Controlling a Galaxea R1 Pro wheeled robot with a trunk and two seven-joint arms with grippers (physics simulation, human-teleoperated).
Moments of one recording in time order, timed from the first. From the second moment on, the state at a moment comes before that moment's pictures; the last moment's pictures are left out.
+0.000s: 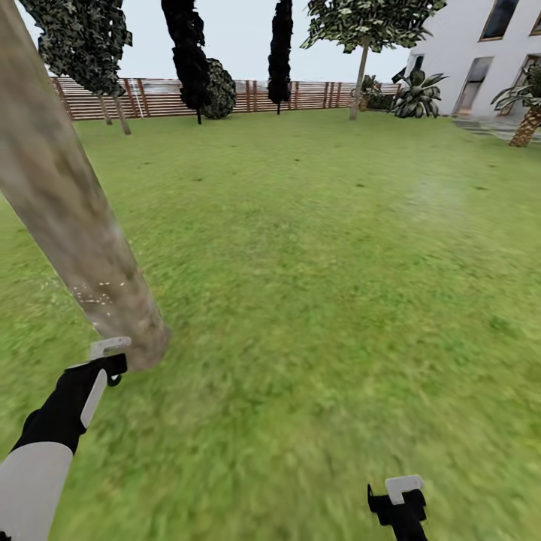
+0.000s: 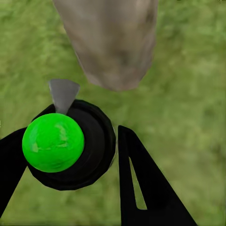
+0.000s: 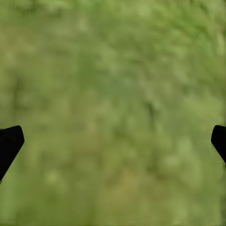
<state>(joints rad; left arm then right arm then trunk) -0.71 0.22 0.22 -0.88 0.08 0.53 0.14 -0.47 -0.05 -0.12 -0.09 0.35 -0.44 -0.24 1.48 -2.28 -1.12</state>
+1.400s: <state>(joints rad) -0.71 0.21 0.26 -0.64 0.07 0.31 0.24 -0.47 -0.05 -0.12 -0.09 0.36 -0.44 -0.24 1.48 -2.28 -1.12</state>
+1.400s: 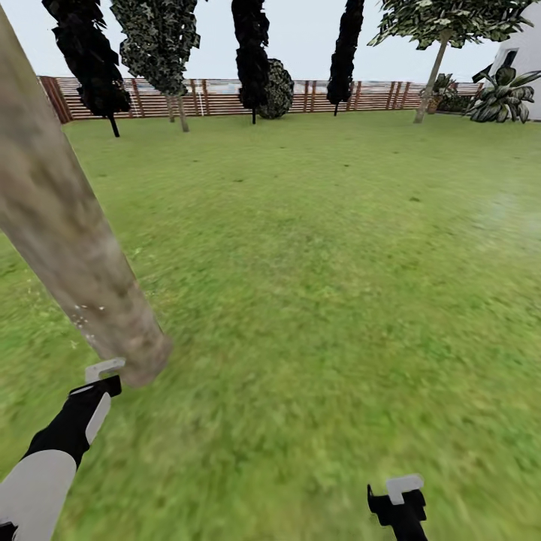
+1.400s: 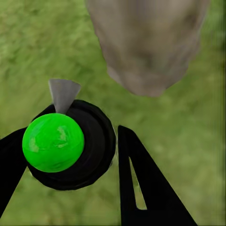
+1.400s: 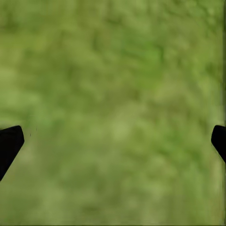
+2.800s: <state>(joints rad) -0.71 0.21 0.26 -0.64 0.07 0.31 0.24 -0.47 -0.05 -0.12 -0.09 0.36 -0.44 -0.24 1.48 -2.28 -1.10</state>
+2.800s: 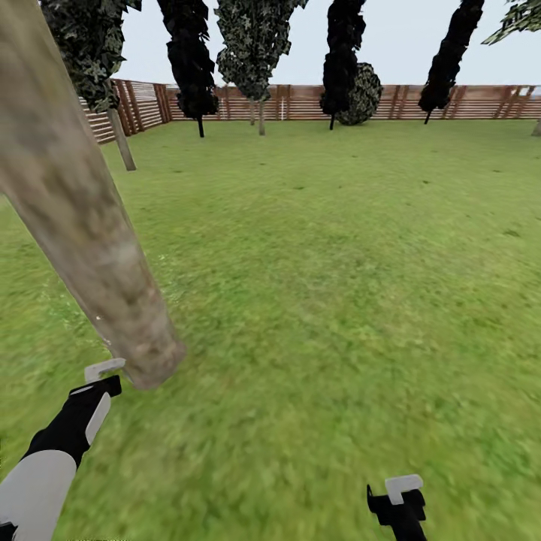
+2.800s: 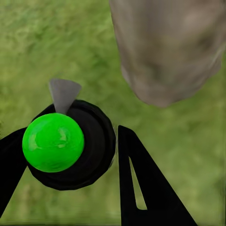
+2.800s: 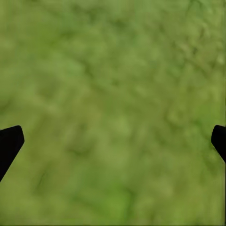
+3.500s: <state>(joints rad) -0.71 0.21 0.26 -0.64 0.07 0.31 0.24 -0.47 -0.05 -0.12 -0.09 0.36 -0.44 -0.24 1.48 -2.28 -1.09</state>
